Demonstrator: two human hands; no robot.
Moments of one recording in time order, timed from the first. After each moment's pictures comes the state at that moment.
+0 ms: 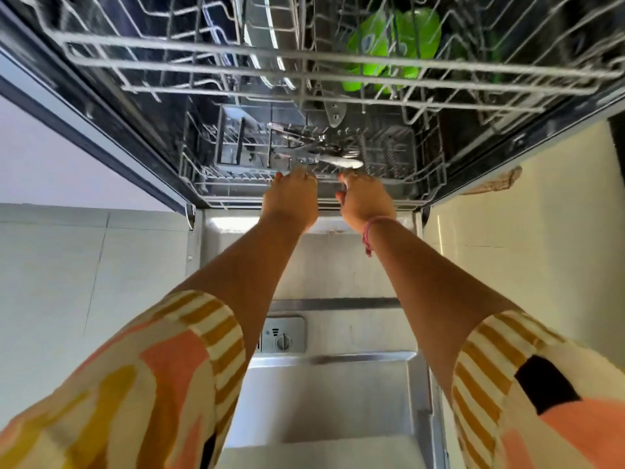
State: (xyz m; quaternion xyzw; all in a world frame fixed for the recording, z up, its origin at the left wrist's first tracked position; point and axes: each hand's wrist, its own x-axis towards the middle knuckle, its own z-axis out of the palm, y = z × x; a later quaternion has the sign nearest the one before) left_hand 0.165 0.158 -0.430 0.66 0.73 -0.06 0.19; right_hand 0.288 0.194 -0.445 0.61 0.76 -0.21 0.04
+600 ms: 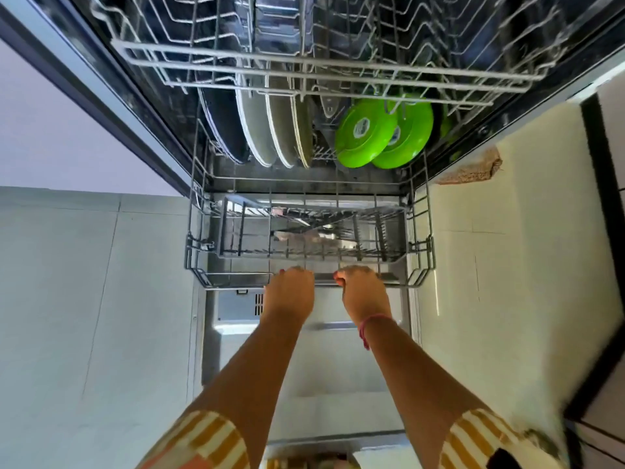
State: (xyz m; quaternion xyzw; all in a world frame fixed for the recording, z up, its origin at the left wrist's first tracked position) left_hand 0.208 -0.013 -0.420 0.65 0.69 -0.15 0.28; right_hand 0.338 0.016 -0.424 0.60 0.74 -0.27 0.14
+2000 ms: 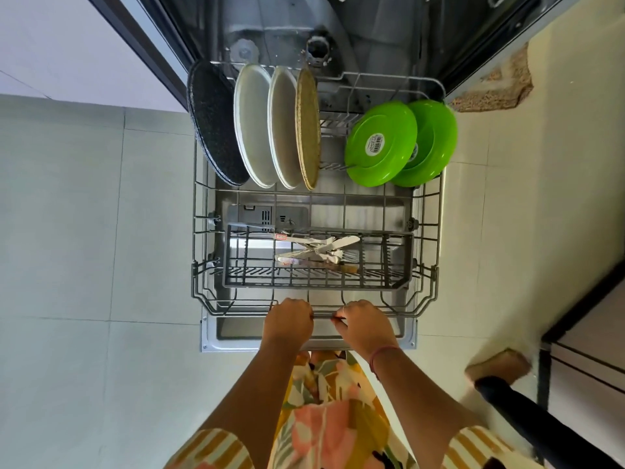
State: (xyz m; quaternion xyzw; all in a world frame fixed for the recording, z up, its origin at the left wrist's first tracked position) left_hand 0.254 -0.201 -0.424 0.57 0.68 -0.19 0.41; right_hand 0.403 -0.172 -0.424 0.51 0.73 -0.37 0.25
